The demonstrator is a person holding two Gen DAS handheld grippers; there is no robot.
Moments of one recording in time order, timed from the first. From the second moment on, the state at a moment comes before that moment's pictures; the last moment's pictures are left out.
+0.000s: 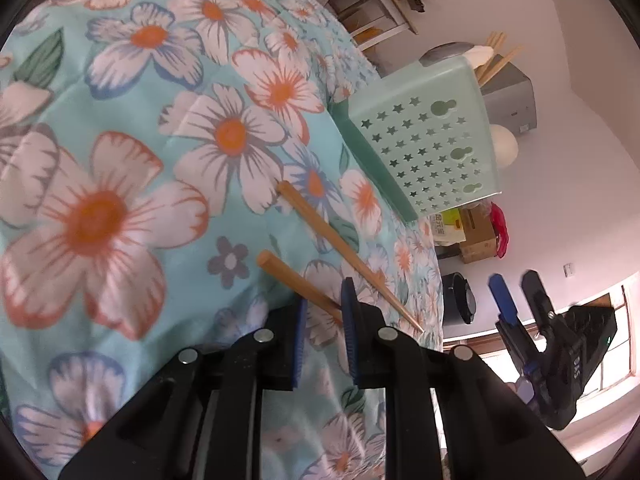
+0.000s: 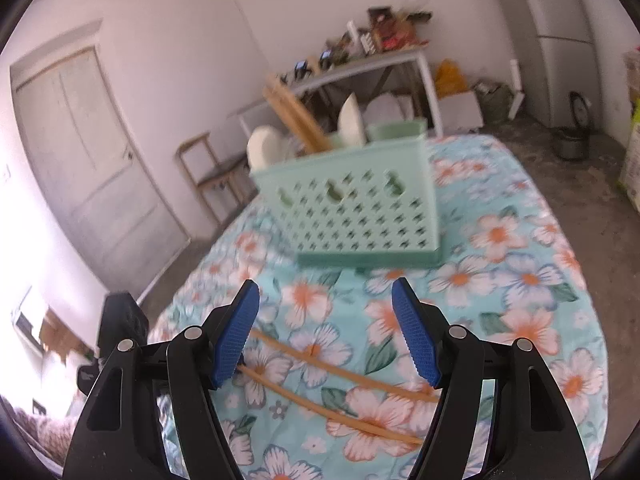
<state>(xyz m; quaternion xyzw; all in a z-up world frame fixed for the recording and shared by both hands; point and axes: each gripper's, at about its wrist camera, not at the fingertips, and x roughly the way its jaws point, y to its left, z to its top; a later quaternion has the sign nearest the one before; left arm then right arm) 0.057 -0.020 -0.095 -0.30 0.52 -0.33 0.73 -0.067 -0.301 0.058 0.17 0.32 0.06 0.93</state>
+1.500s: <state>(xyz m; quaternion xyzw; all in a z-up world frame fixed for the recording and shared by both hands) 0.048 -0.007 -0.098 -0.30 0.49 -0.36 0.74 0.042 -0.215 -0.008 0.03 0.49 0.16 0.86</state>
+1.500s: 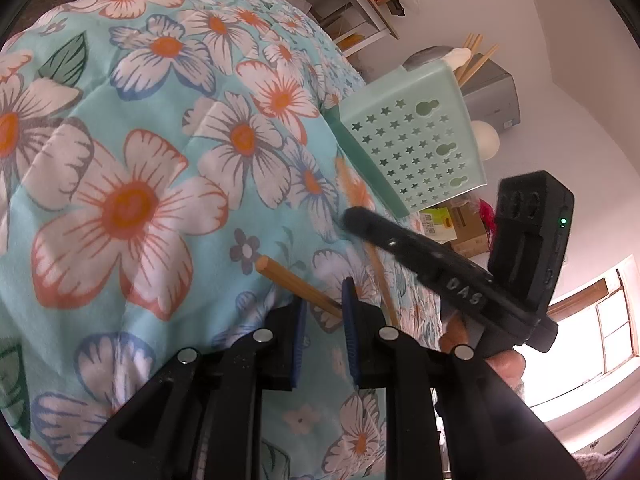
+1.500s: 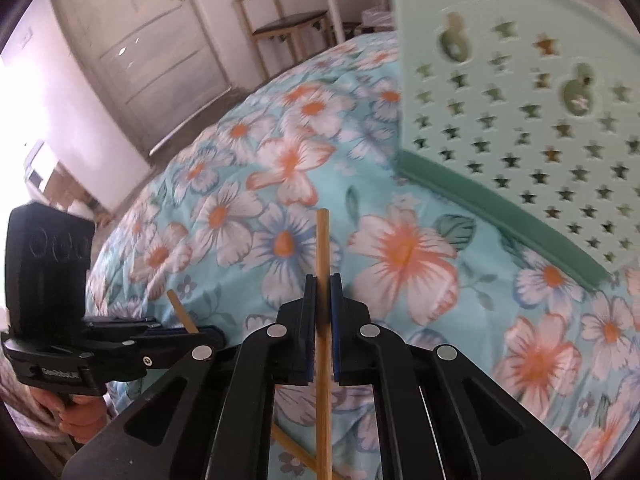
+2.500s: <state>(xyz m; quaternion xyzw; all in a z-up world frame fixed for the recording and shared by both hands) 0.050 0.000 -0.038 -0.23 0.43 -0.33 0.81 -0.049 -0.303 0.074 0.20 0.31 0.09 0.92</state>
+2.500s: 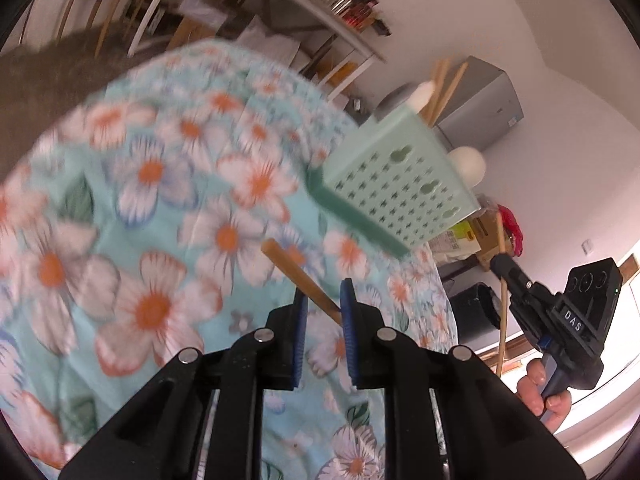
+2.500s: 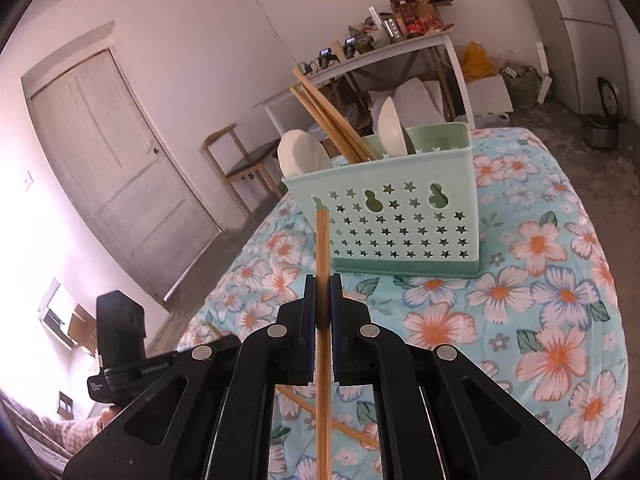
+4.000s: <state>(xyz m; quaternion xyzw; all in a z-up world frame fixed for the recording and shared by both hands) 0.104 -0.115 0.200 -0.13 0.10 -0.40 0.90 -0.057 -0.351 0.066 0.26 0.29 0.10 0.91</state>
